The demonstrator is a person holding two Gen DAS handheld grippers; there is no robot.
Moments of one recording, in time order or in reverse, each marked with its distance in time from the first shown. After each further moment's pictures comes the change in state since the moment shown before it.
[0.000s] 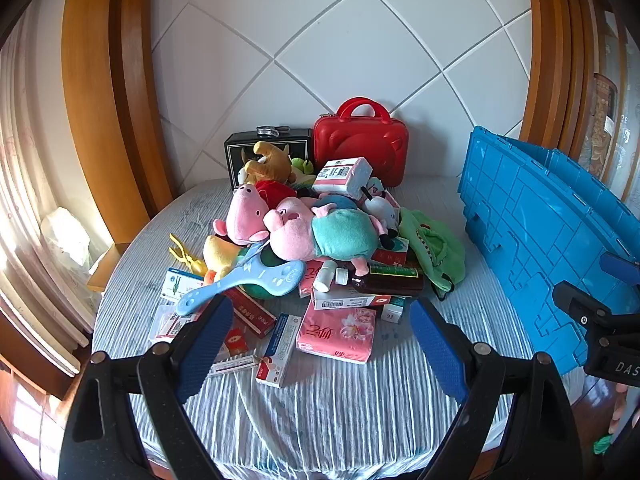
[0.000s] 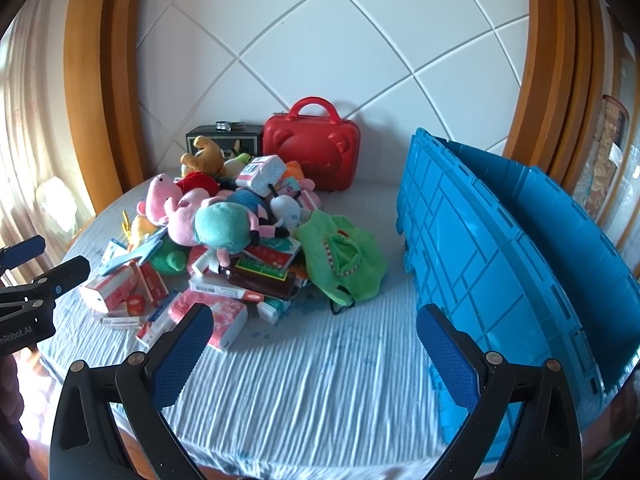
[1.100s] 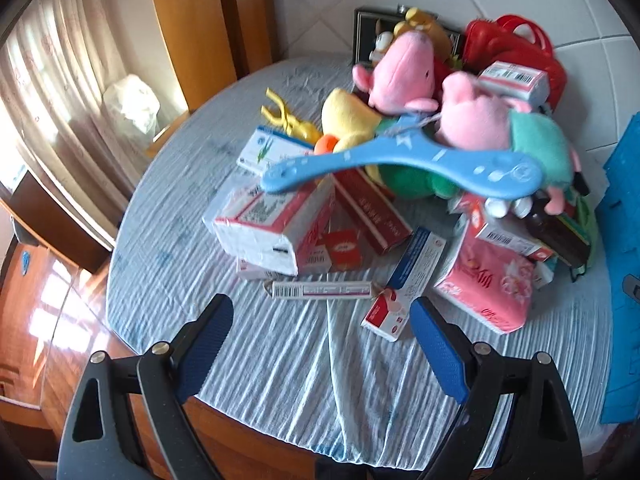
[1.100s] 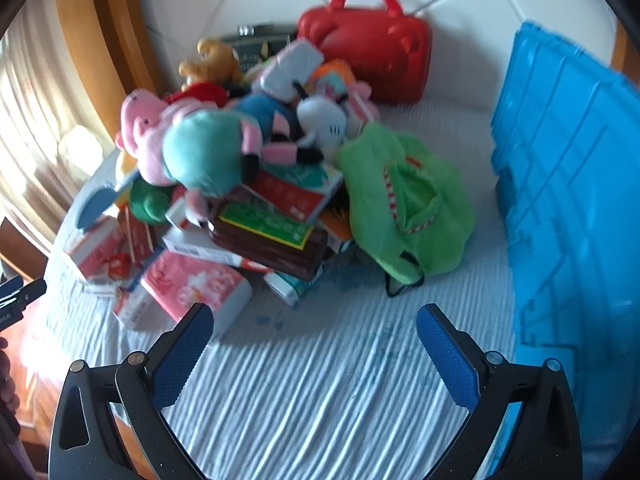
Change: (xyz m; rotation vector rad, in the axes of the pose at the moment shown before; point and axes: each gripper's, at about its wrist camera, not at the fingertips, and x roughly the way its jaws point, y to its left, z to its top) left arm 0.144 0.117 -0.079 -0.292 0.390 0.279; right arm 0.215 -0.010 -0.001 -0.064 0.336 0.248
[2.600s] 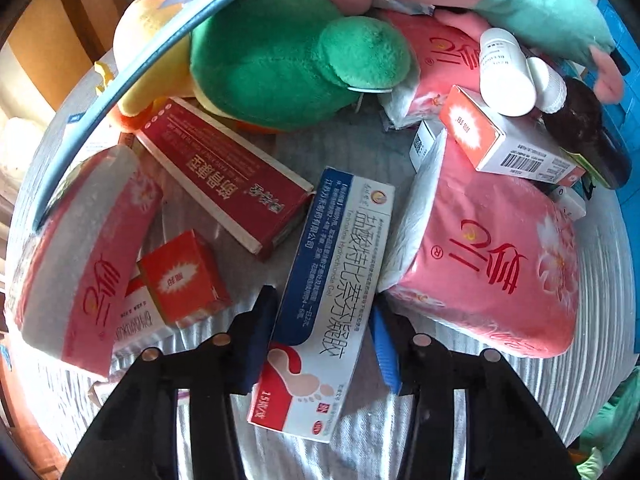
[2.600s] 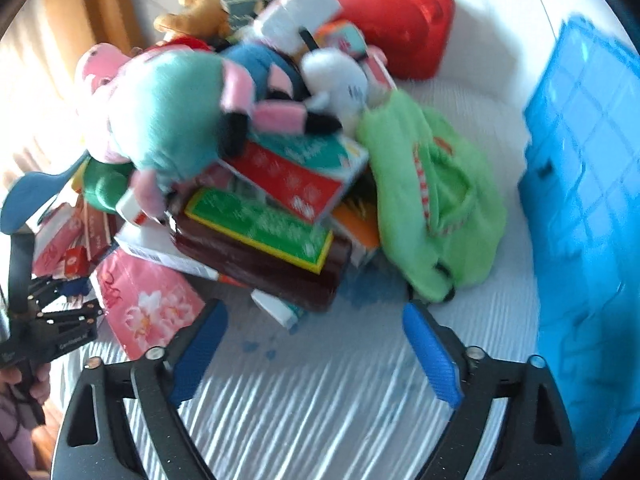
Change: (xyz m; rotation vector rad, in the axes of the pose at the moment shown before) left arm 0.153 -0.101 0.025 0.314 0.186 -0.203; right arm 0.064 0.032 0.035 -0.066 0.034 -0.081
